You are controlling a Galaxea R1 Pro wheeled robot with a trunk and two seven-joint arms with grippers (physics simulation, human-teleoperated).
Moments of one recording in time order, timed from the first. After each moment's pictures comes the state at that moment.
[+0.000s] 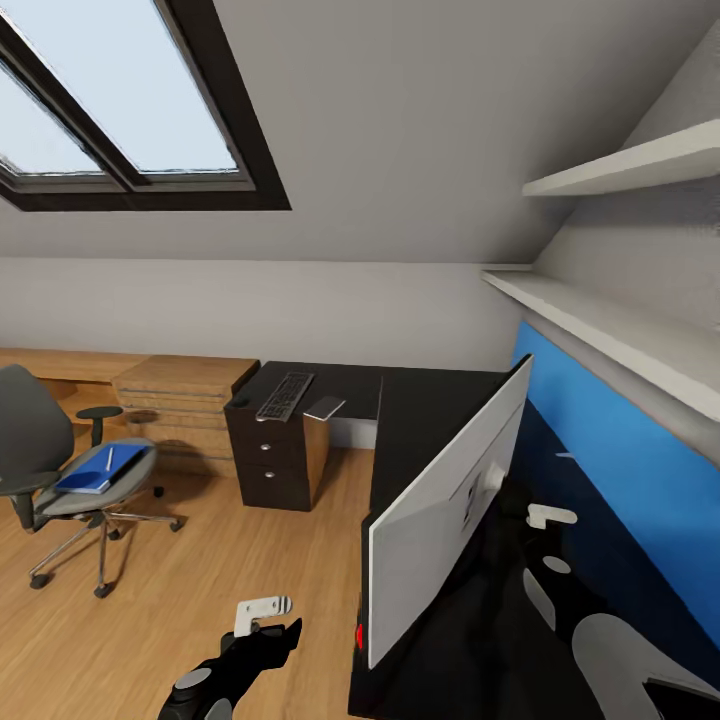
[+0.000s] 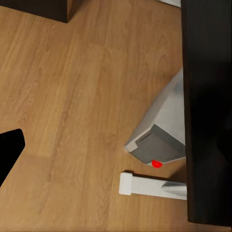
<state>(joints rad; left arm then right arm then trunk) -0.11 0.12 -0.40 -1.30 0.58 0.38 0.31 -0.73 -0.10 -0.20 -0.32 0.06 -0.24 -0.12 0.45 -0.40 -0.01</state>
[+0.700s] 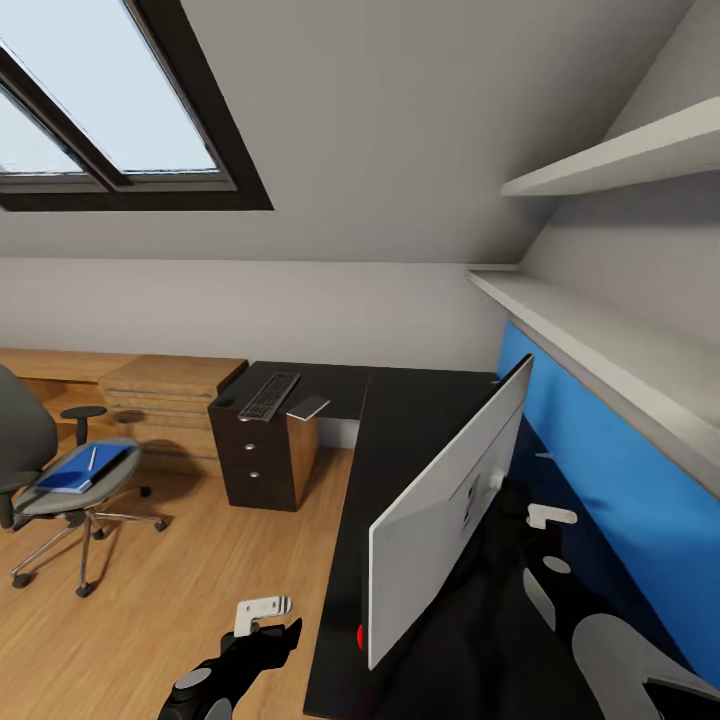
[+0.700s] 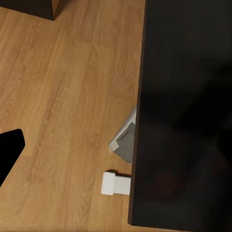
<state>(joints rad) -0.11 0.12 -0.40 -1.30 0.58 0.39 0.31 -0.73 -0.10 -0.20 -0.32 0.06 -0.24 -0.12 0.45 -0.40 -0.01</state>
